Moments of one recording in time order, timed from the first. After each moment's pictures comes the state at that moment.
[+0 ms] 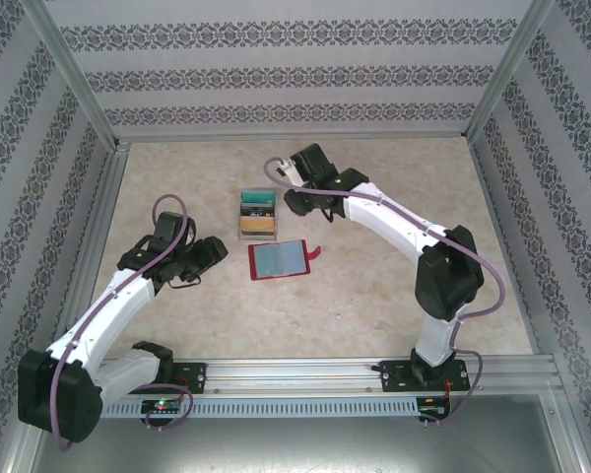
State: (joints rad) left arm -0.26 1.07 0.73 -0.62 0.21 -0.85; right arm 0.63 1.81 1.53 -0.63 0.01 0.01
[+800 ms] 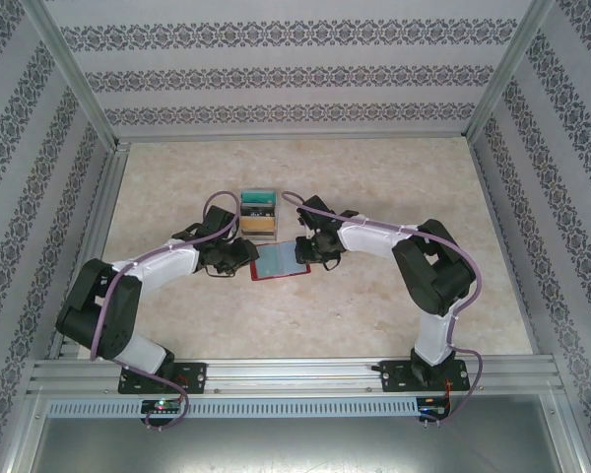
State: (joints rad) left arm -0.40 1.53 0.80 -0.32 0.27 -0.86; right arm 0.64 1.88 1.16 -0.48 -0.16 0.52
